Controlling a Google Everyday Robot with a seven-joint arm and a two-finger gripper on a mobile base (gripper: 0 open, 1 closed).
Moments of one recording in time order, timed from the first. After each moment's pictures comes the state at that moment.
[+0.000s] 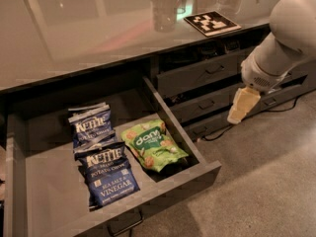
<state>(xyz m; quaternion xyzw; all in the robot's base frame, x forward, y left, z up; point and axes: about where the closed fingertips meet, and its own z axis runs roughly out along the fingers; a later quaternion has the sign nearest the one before) 0.588 -0.226 0.825 -0.56 0.81 -0.05 0.18</state>
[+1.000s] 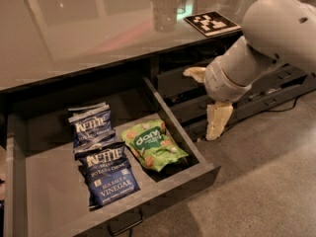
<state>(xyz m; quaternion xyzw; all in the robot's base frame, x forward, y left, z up) 0.533 -0.106 0.830 -0.78 0.58 0.02 0.23</state>
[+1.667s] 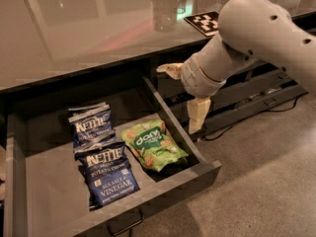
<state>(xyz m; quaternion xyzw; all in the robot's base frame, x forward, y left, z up) 0.547 -0.048 0.833 -0.84 0.47 0.03 0.27</state>
